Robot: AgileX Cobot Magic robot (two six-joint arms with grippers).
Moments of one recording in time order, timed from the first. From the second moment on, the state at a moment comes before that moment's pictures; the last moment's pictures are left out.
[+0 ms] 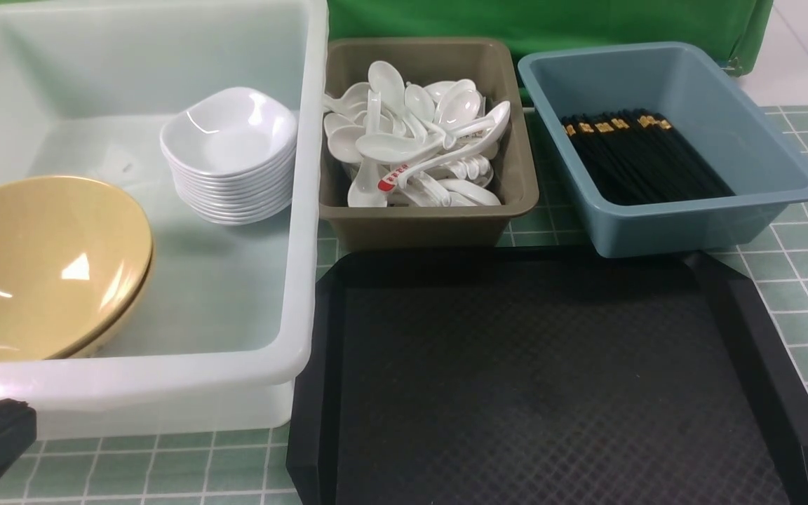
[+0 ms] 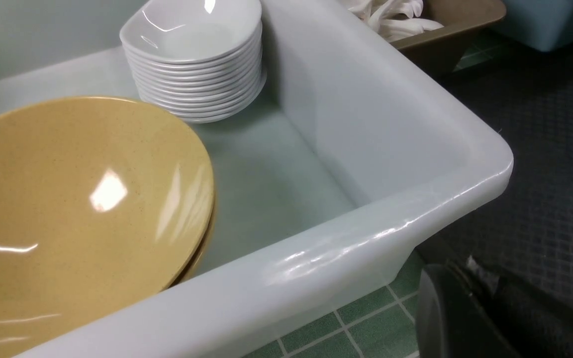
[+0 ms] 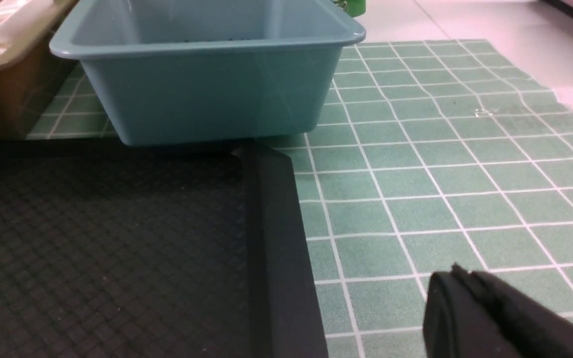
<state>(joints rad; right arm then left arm) -0.11 -0.01 0.03 -0.06 0.31 0.07 -0.43 0.24 -0.49 0.08 0.76 -0.02</state>
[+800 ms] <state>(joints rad) -0.10 -0.01 0.03 -0.06 0.31 0.07 -0.06 0.10 -0.10 -0.01 0.06 -0.02</state>
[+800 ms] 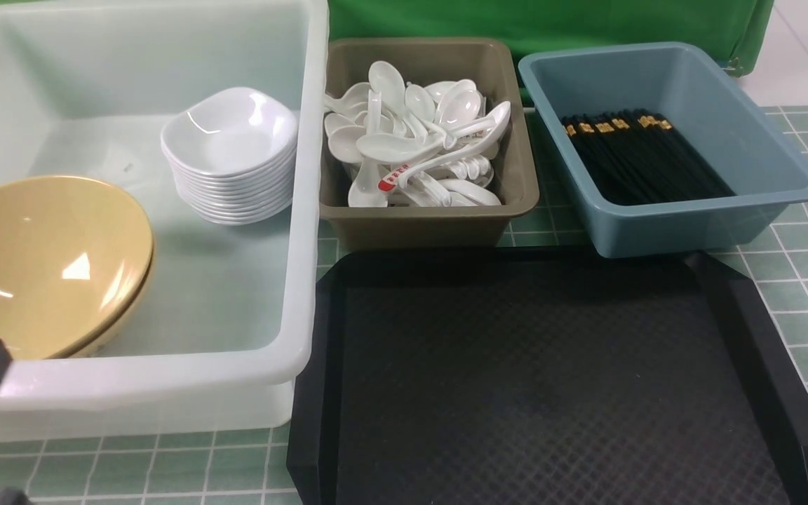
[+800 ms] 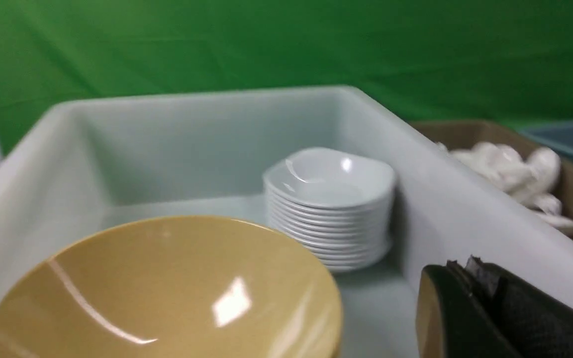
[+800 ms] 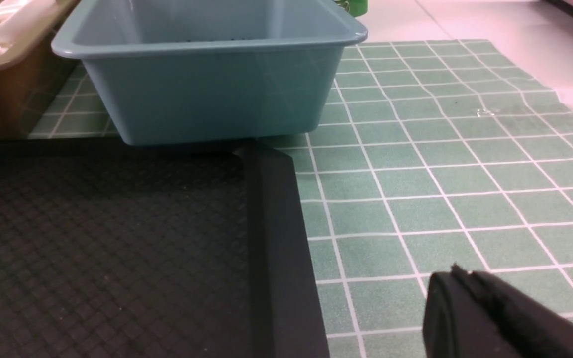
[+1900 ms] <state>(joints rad) -0.10 -0.01 0.03 -0.06 0.31 0.07 0.06 -0.01 0.03 -0.03 0.31 -0.01</state>
